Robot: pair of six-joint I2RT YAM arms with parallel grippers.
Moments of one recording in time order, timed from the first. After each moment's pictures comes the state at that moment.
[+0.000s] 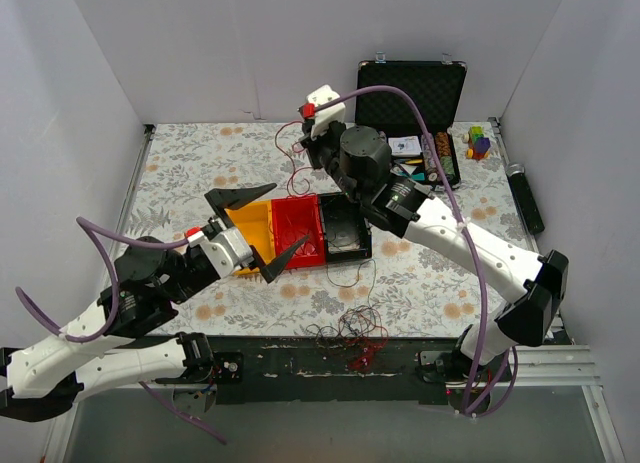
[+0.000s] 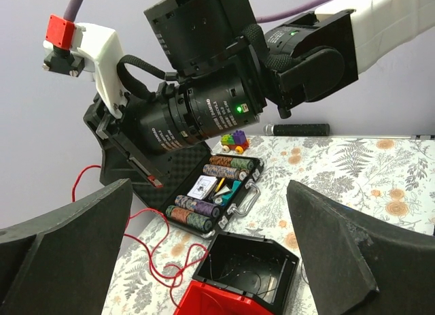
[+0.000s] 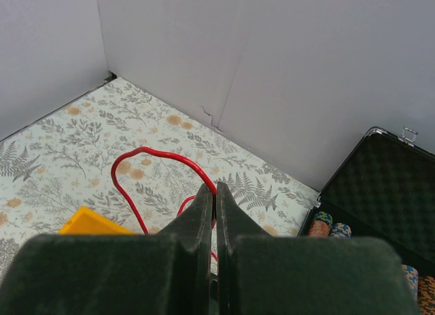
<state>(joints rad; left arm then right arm) -1.14 0.68 1.04 -0.07 -0.09 0.45 0.97 1.54 1.59 -0.01 0.39 -0.18</state>
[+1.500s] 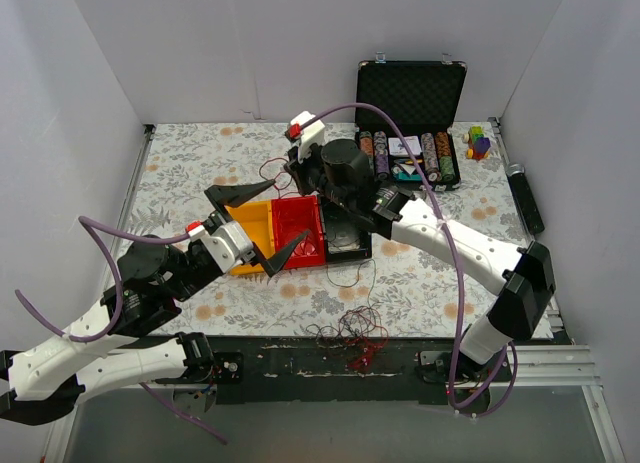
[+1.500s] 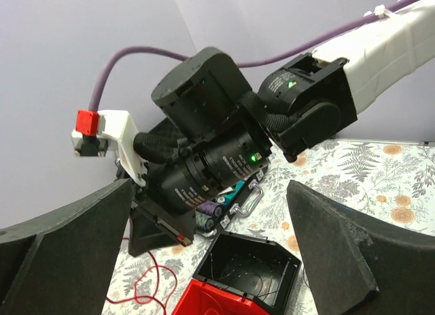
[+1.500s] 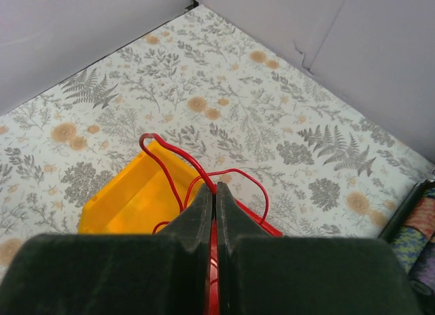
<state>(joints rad) -1.11 0.69 1.02 -0.04 -0.09 0.42 0.95 1.59 1.51 -0.08 0.16 -0.03</state>
